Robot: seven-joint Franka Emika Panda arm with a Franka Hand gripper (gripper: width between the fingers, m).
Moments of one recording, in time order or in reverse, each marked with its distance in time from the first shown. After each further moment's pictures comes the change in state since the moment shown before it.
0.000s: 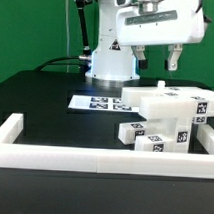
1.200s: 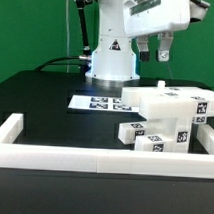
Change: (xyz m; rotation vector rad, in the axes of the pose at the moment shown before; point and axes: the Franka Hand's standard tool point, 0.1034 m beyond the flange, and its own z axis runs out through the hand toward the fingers) arm 0.032 -0.022 -0.018 0.033 0.020 0.336
